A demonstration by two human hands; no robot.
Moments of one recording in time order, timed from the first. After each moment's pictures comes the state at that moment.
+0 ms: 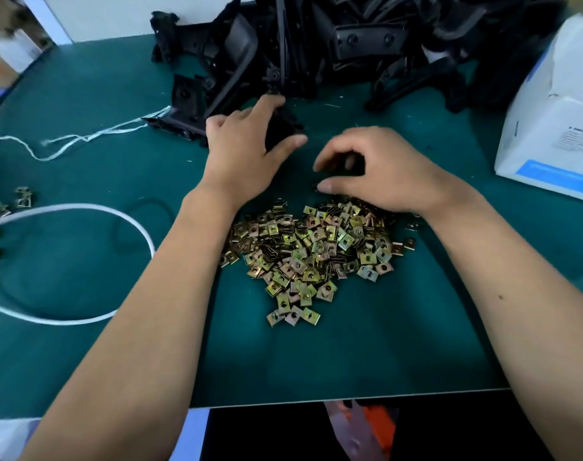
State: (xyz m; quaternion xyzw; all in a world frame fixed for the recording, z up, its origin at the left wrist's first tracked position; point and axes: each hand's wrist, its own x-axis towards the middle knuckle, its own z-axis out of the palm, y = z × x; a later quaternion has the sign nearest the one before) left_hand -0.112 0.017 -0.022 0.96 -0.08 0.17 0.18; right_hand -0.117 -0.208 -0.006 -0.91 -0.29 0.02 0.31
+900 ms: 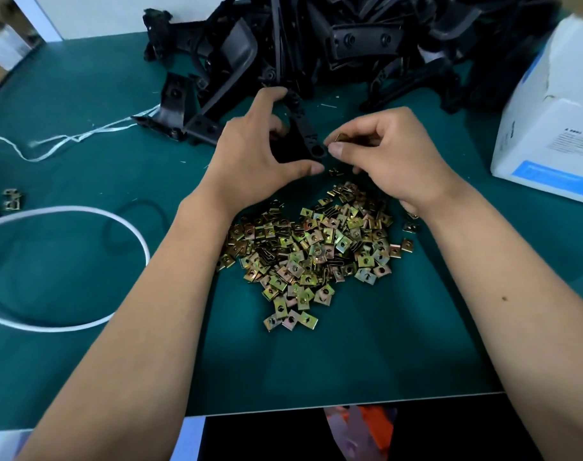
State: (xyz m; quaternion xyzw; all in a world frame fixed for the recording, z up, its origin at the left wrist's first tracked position) left_hand -0.119 0.008 -0.020 0.93 -0.11 0.14 0.33; right_hand -0.112 -0.207 -0.014 -0.83 -0.14 -0.01 0.54
